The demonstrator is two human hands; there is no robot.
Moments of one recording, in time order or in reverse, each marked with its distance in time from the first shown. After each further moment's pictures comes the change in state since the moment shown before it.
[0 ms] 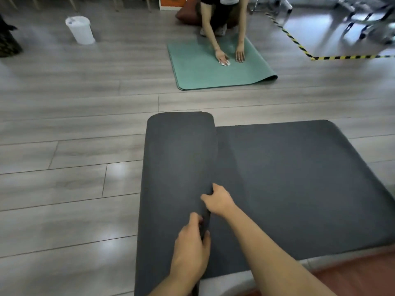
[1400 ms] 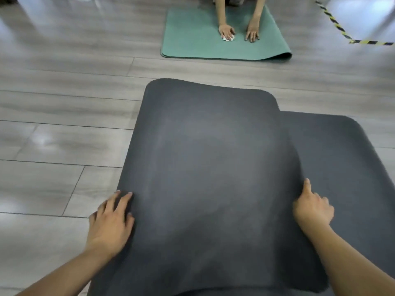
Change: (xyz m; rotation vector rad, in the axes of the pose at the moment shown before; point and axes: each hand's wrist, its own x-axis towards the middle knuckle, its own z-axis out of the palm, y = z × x) left_hand 0.150 -0.043 0.254 0.658 0.229 -0.304; right_hand 0.220 0.414 -0.334 -0.814 0.463 0.213
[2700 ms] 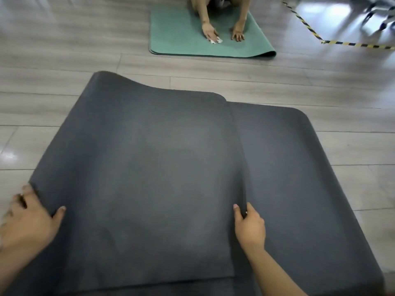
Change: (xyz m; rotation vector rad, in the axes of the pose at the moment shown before) left_hand 0.103 -0.233 0.015 -0.032 0.304 -0.243; right_hand -0.165 -0.151 0.105 0.727 0.053 0.054
